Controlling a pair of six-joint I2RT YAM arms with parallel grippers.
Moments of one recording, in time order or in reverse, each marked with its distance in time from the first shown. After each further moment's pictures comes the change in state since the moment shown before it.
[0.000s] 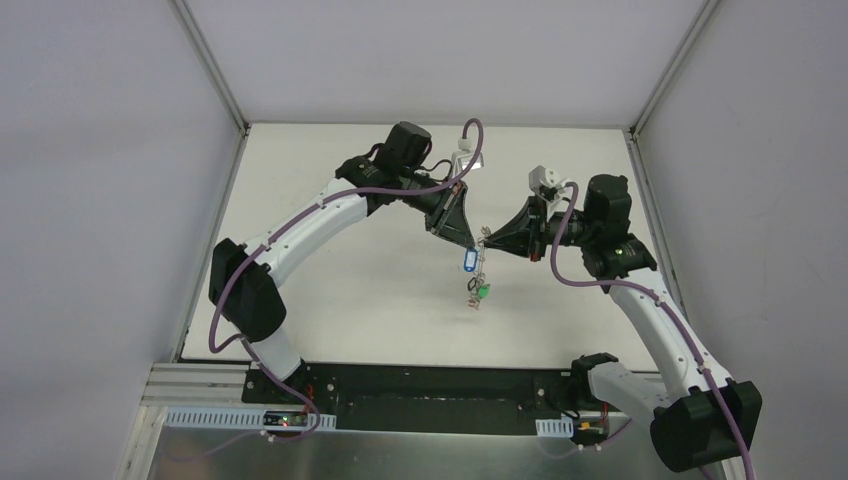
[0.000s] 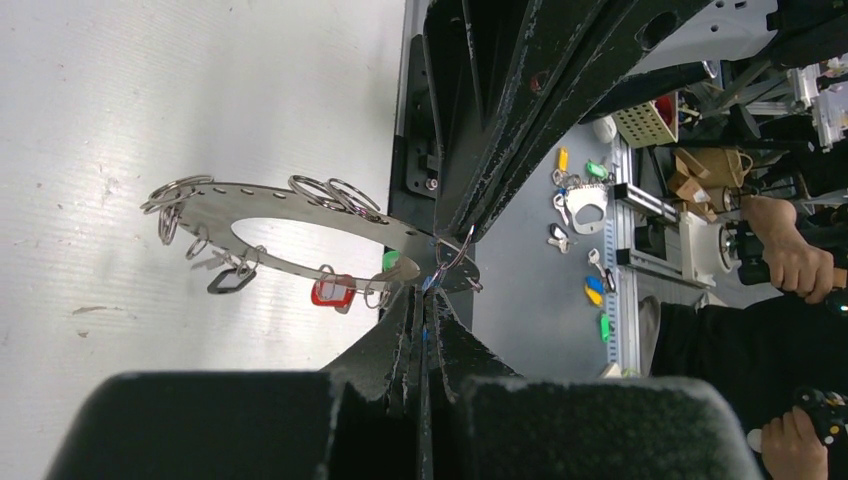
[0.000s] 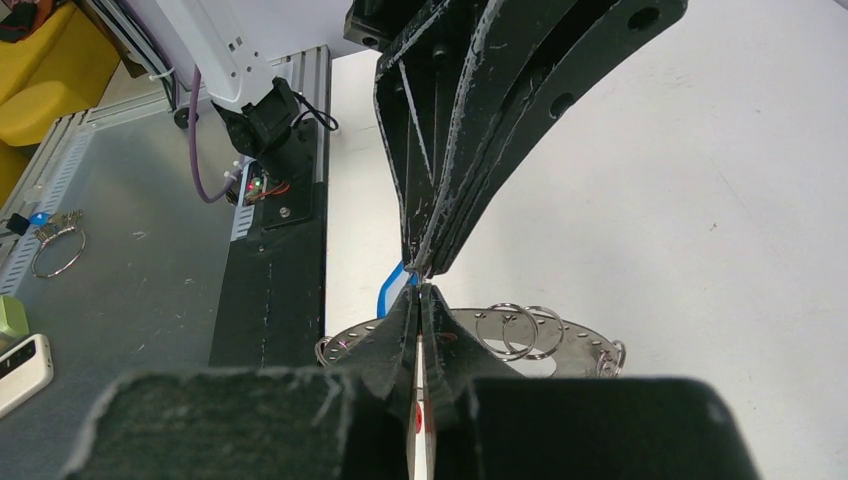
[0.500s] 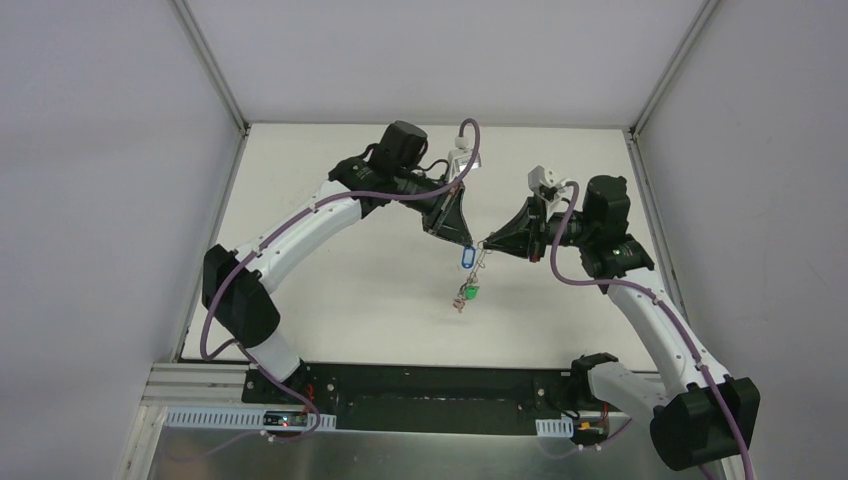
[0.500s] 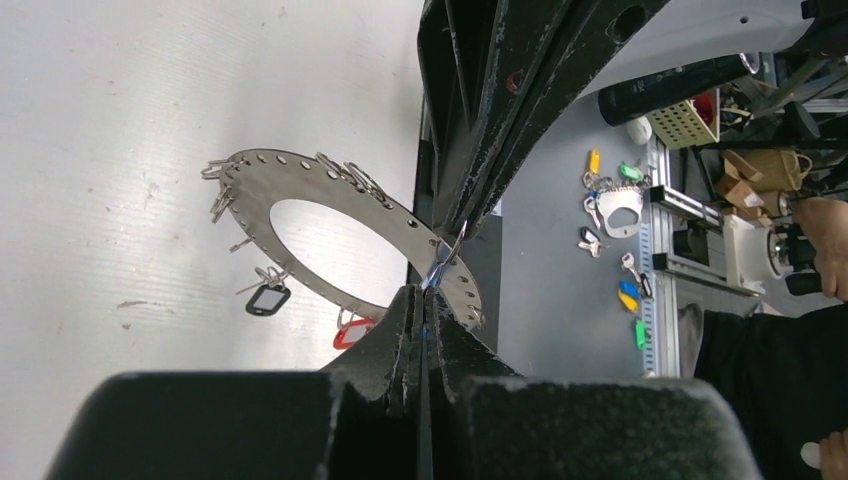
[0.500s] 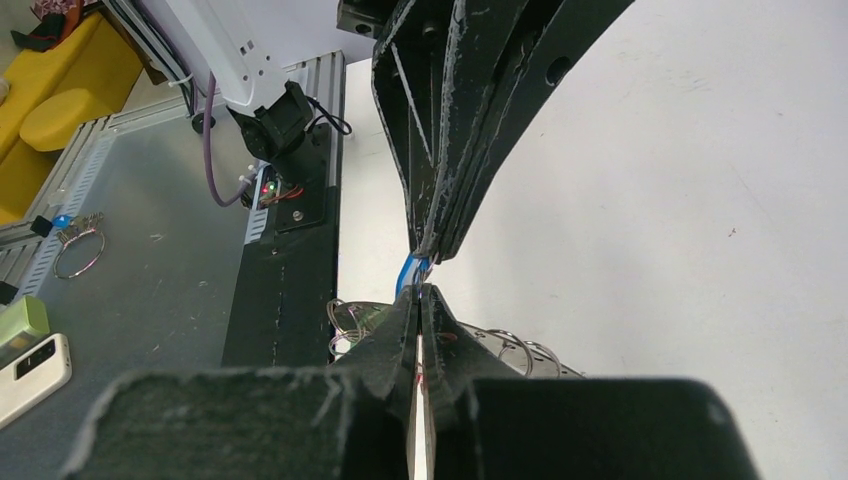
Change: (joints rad) left arm -0.003 -0.034 -0.002 -0.018 -0.047 0.057; right arm 0.000 0.007 -0.023 0.053 -0.028 0.045
